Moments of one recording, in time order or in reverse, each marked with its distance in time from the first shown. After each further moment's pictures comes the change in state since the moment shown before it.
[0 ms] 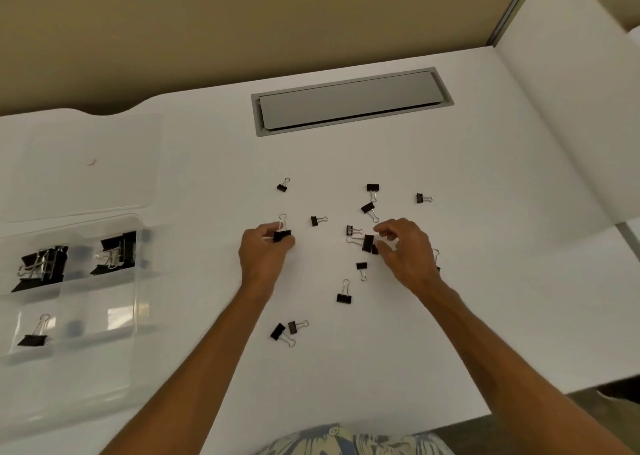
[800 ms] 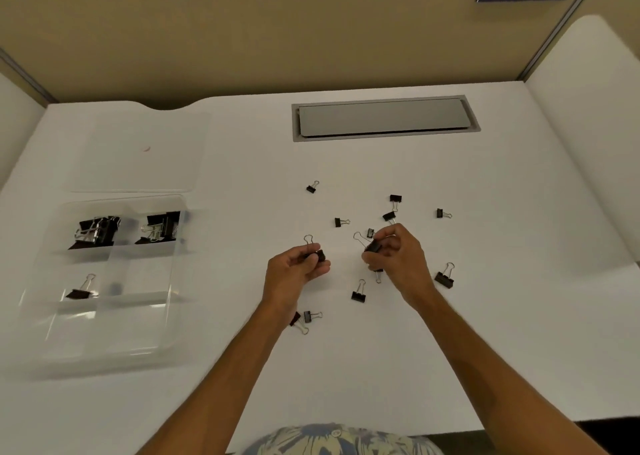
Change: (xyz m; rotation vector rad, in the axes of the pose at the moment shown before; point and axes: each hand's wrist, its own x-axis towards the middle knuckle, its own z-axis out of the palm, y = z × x) left_hand -0.068 -0.009 -0.024 -0.498 -0.239 -0.115; right_hand -0.021 -0.055 0.004 0.608 -0.151 0.193
